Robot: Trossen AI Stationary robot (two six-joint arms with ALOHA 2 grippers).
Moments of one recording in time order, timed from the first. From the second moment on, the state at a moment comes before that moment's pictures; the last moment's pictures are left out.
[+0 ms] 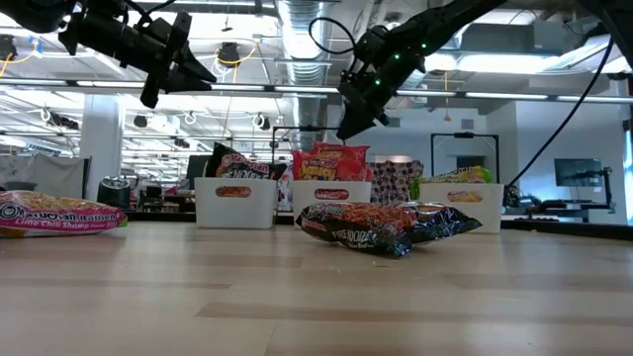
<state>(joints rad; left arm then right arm) 0.80 0.71 0.51 0.14 0.09 -0.43 -0.65 1.87 1.62 -0.48 -0.10 -0.11</state>
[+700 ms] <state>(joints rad) 0.80 0.71 0.51 0.14 0.09 -0.43 -0.64 2.00 1.62 -0.35 -0.10 0.04</state>
